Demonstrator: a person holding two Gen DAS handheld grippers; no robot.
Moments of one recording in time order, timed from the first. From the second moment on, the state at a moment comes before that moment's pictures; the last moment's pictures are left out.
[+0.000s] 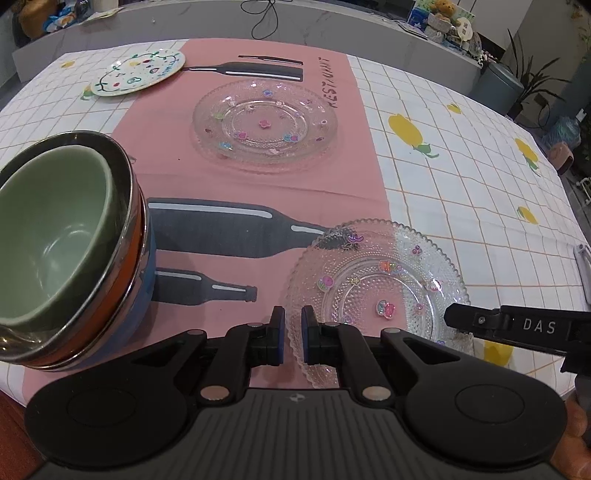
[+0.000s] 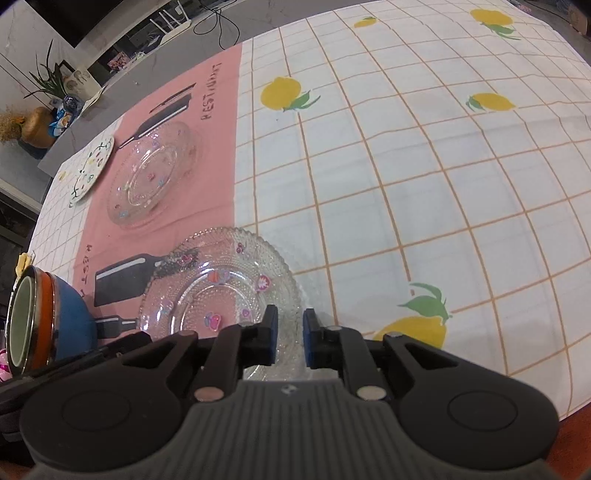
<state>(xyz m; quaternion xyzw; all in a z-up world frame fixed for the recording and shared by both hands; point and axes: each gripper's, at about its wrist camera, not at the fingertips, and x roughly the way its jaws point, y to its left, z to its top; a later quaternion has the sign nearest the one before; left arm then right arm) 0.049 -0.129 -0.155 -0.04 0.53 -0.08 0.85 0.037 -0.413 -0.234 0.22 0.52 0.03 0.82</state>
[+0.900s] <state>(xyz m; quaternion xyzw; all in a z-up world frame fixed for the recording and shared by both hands) 0.041 -0.114 -0.088 -0.03 0.45 -0.14 0.88 0.020 -0.386 -0.172 0.14 0.45 0.04 0.88</state>
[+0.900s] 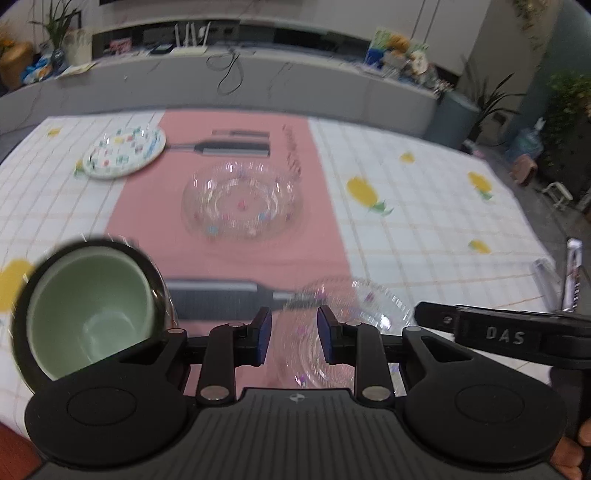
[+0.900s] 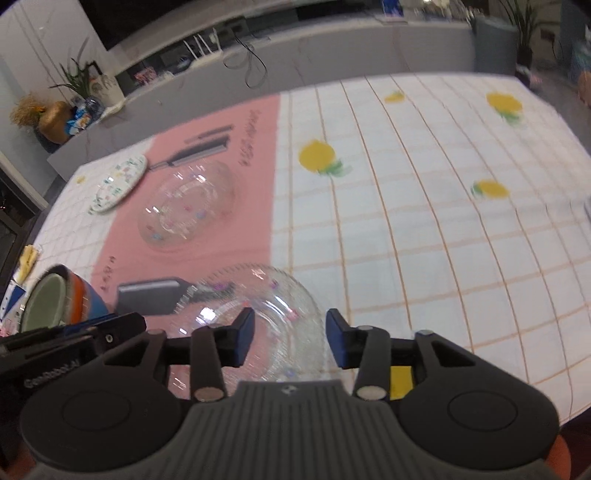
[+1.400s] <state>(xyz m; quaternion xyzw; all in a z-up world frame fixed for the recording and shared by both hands) 0.083 -0.012 -0.016 -0.05 0.37 -0.10 0.92 0.060 -0.313 -0.099 0.16 0.41 0.12 0.89</state>
